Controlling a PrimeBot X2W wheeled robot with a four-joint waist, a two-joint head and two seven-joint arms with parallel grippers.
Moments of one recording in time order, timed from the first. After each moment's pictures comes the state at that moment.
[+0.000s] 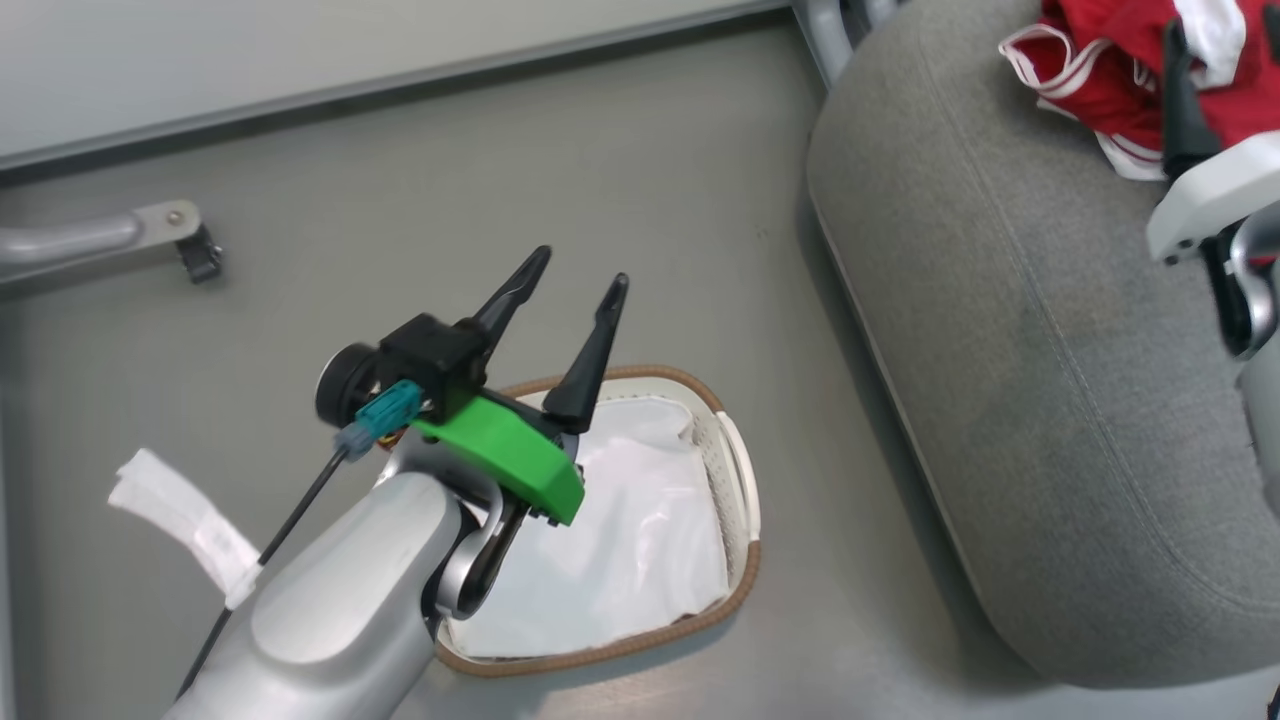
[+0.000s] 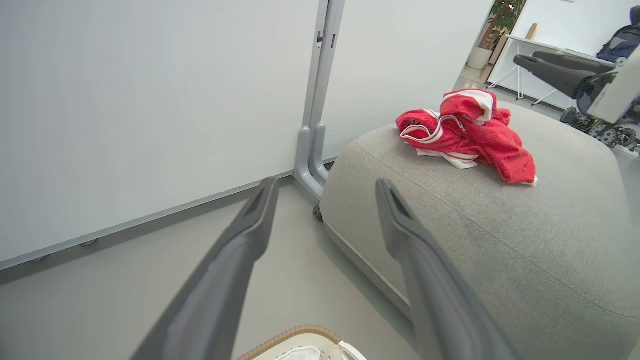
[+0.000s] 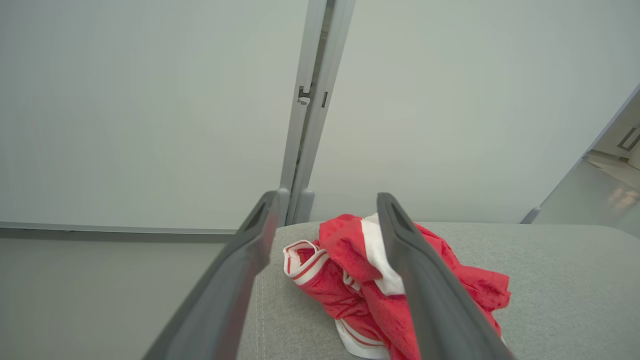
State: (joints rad) left arm -0.65 0.29 -0.87 0.30 -0.75 0.06 -0.26; right arm -0.89 -0.36 0.09 0.78 0.19 0.13 -0.26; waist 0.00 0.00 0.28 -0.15
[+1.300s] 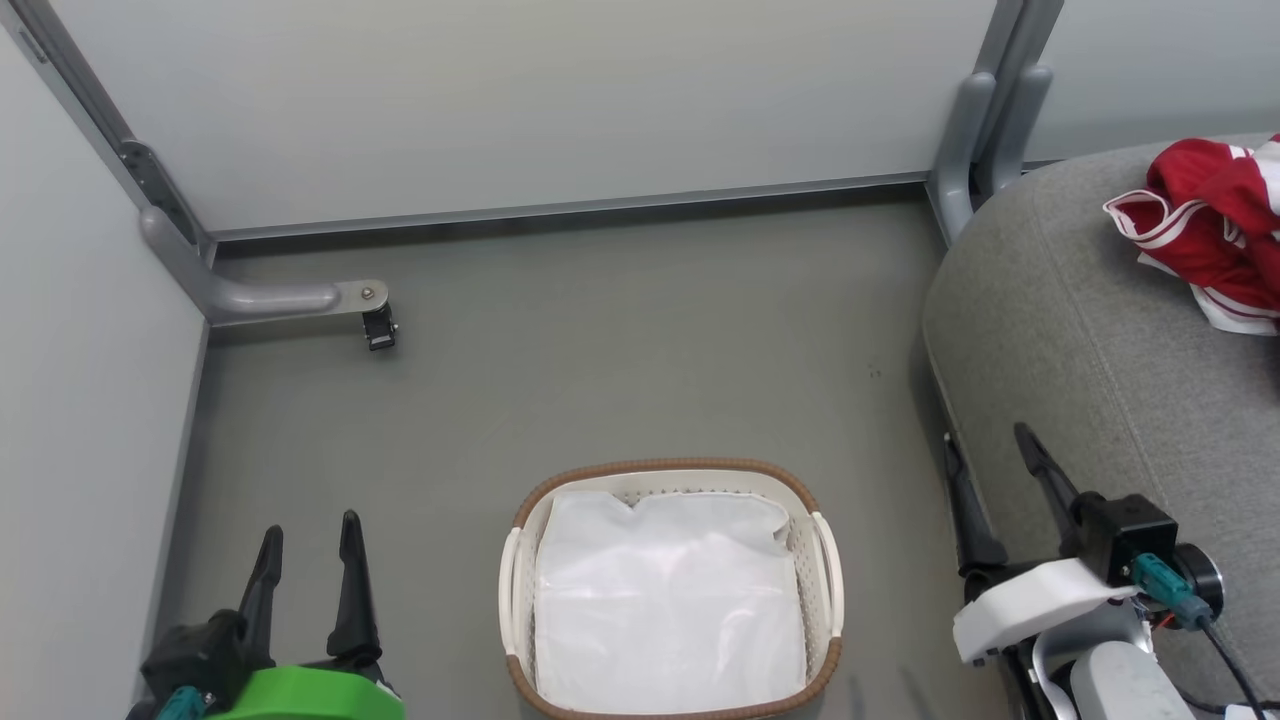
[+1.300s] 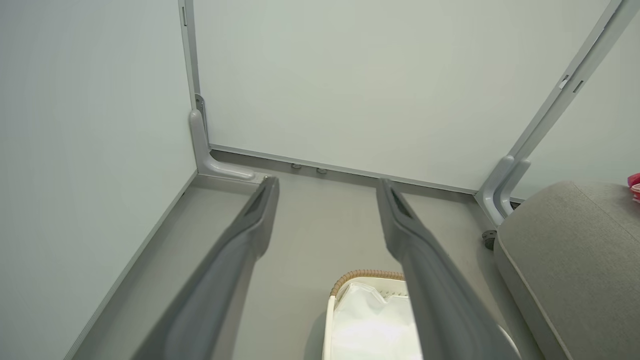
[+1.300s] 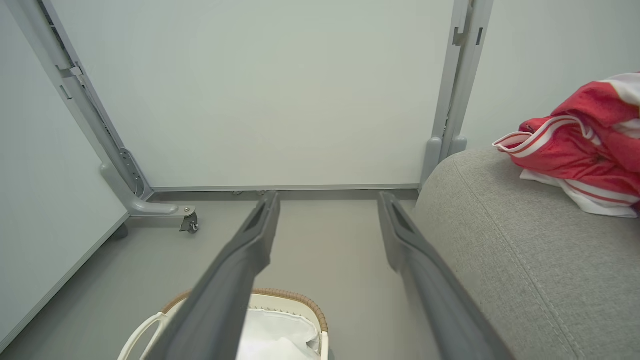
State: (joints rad) left arm 0.04 0.16 -0.15 0.17 -0.45 0.01 -0.26; right arm -0.12 -0.05 0.02 0.26 0.15 0.13 -0.26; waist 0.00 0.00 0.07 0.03
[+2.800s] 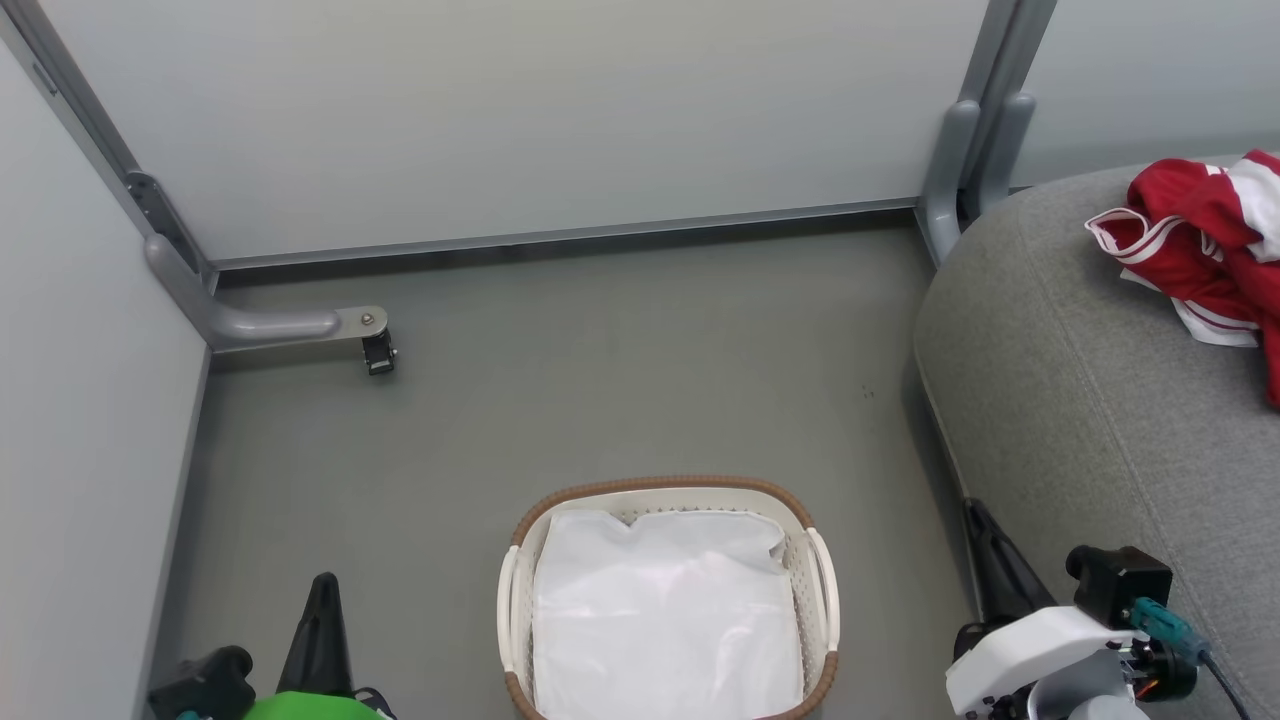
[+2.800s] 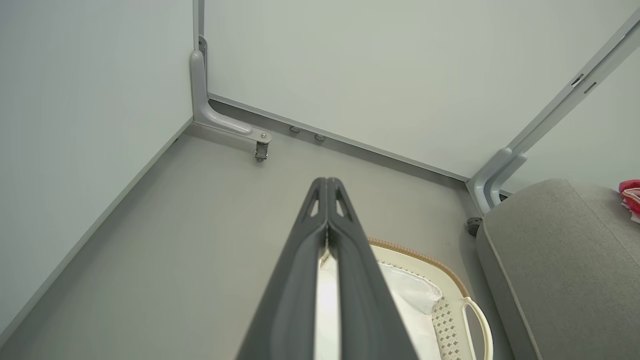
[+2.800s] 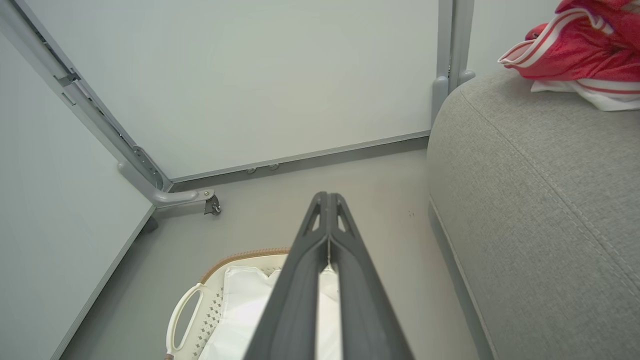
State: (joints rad) left arm 0.06 0.07 -0.06 0.30 -0.49 -0.07 -0.23; right arm -0.05 -0.04 0.07 0.31 0.31 0.13 -0.23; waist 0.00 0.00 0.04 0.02
